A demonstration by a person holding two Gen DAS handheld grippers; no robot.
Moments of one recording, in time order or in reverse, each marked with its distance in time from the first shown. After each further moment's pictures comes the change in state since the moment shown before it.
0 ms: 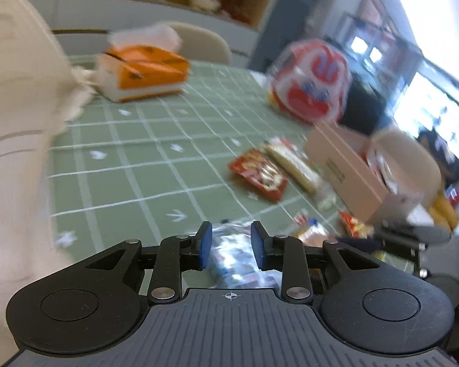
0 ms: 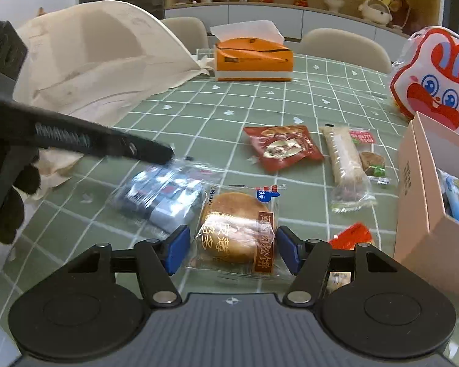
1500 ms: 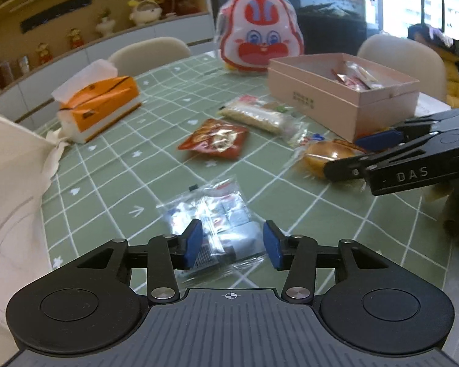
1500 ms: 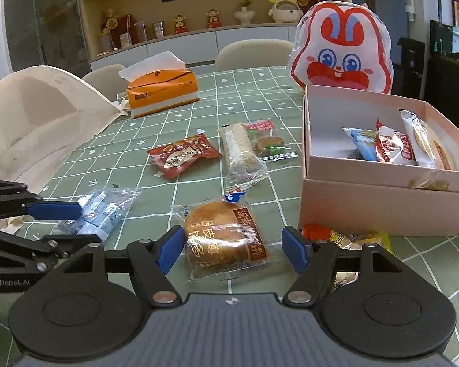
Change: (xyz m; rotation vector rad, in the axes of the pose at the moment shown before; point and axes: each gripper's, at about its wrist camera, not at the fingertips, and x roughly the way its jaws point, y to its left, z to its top) left arm 0.017 -0.085 -0.039 0.451 0.068 0.144; right arm -0.022 -0.063 -0.032 0.269 -0.124 -0.162
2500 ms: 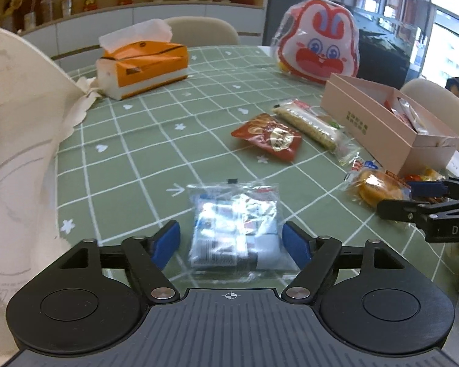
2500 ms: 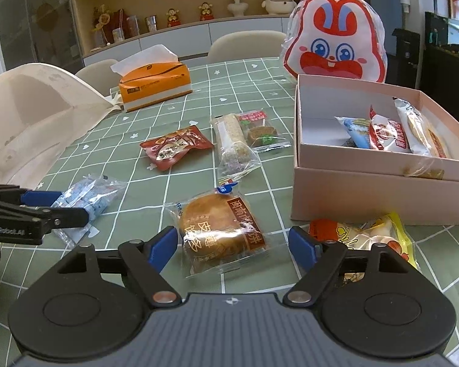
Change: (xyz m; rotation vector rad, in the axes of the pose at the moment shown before) left arm 0.017 0.045 -0.002 -0.244 0.023 0.023; right arm 0.002 -0.002 -0.004 0.016 0.035 -0.010
